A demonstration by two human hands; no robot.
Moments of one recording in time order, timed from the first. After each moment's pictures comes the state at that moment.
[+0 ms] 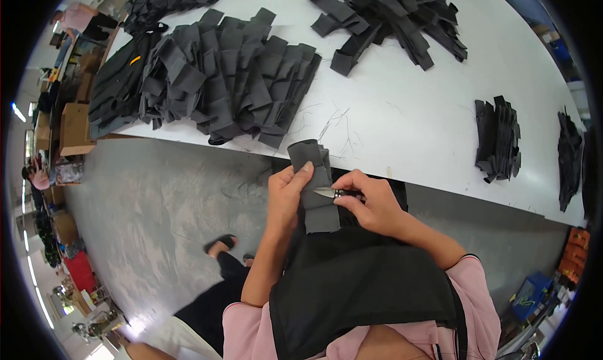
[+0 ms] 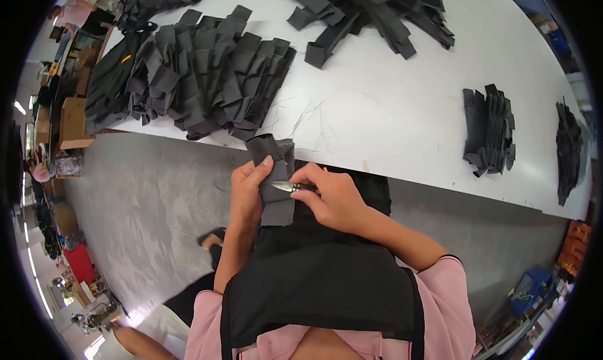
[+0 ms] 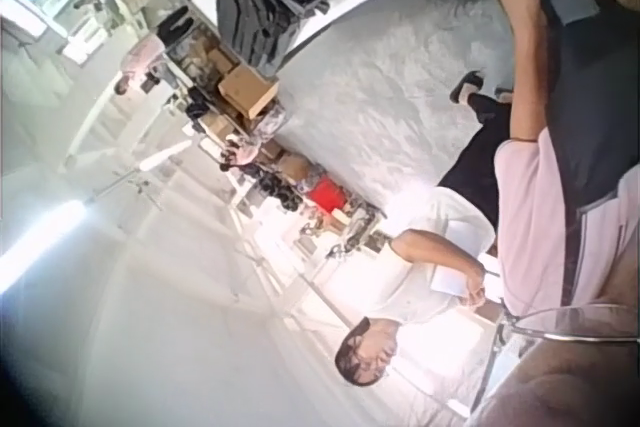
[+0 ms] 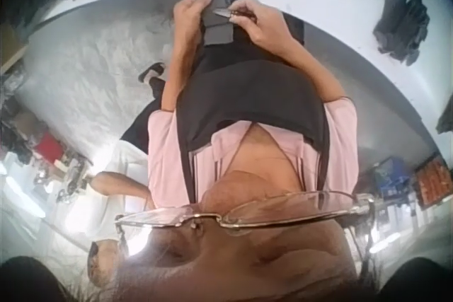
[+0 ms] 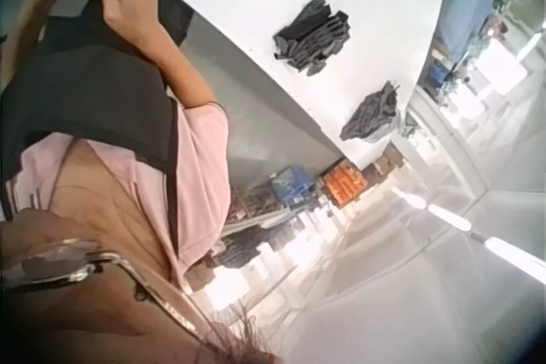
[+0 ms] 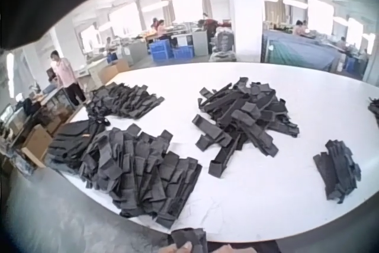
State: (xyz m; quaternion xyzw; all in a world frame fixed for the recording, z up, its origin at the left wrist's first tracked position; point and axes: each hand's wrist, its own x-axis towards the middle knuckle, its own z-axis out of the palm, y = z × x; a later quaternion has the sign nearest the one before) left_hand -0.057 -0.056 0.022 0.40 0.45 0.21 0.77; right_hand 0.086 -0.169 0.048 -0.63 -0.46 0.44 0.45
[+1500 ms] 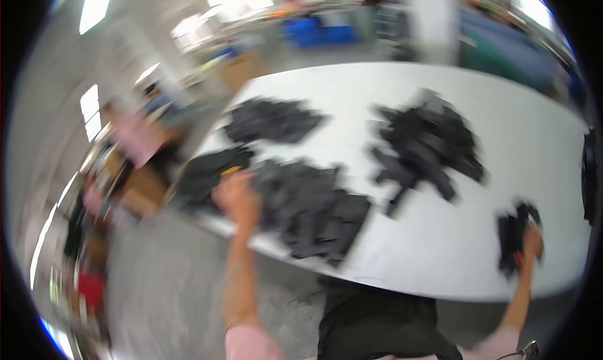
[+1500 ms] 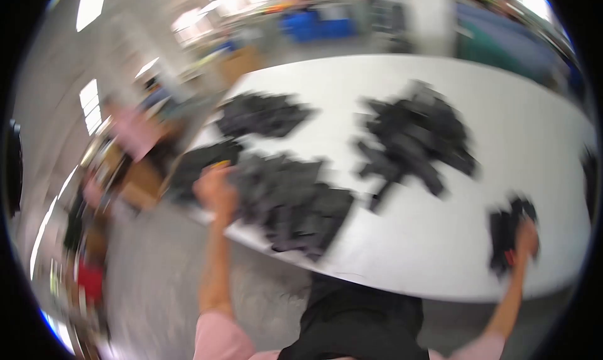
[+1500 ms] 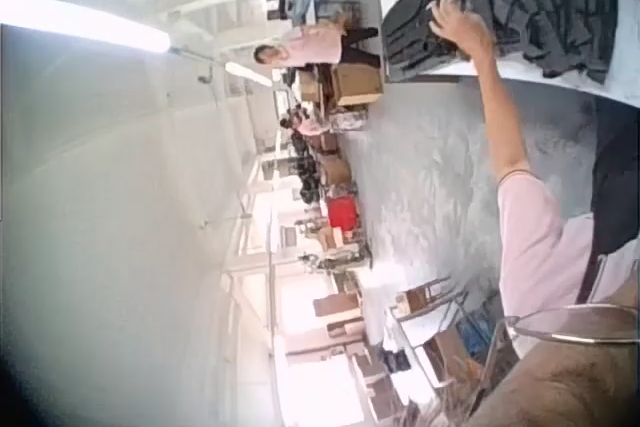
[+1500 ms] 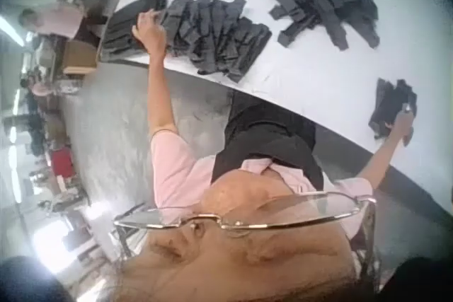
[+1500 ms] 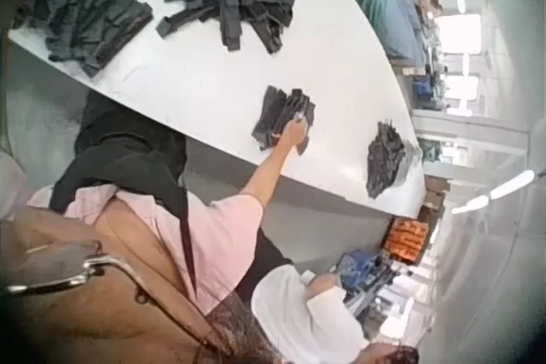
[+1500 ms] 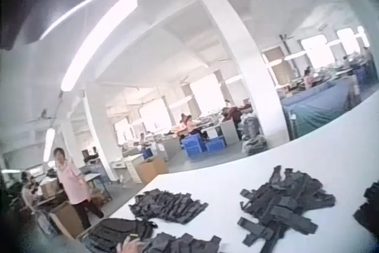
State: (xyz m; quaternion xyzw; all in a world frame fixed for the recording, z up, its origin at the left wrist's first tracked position) left_hand -0.090 0.195 0.133 0.80 0.40 0.39 -0.20; right_hand 0.449 -0.356 -0.043 -1.00 -0.05 -0.02 0.08
